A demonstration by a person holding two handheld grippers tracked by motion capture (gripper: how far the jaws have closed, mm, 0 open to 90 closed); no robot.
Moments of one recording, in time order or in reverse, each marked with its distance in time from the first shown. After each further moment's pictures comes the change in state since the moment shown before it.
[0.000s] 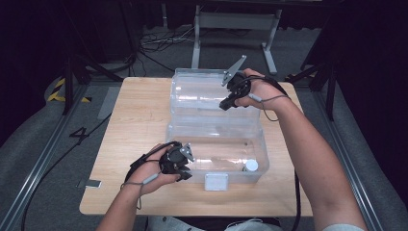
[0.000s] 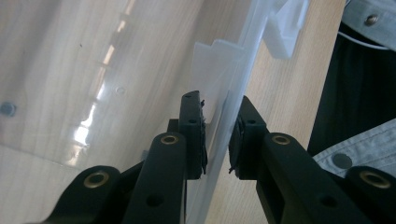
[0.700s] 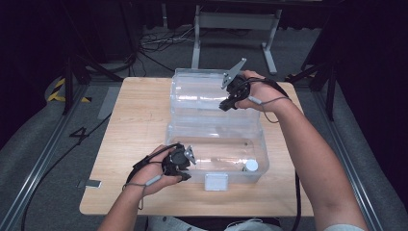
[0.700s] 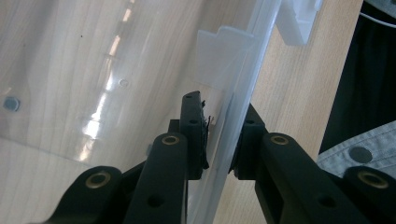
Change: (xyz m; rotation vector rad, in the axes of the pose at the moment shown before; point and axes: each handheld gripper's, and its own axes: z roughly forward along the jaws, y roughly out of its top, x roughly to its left) left arm -0.003 0.000 0.001 0.009 0.027 0.027; right arm 0.009 0.000 0.000 -0.006 -0.043 -0.023
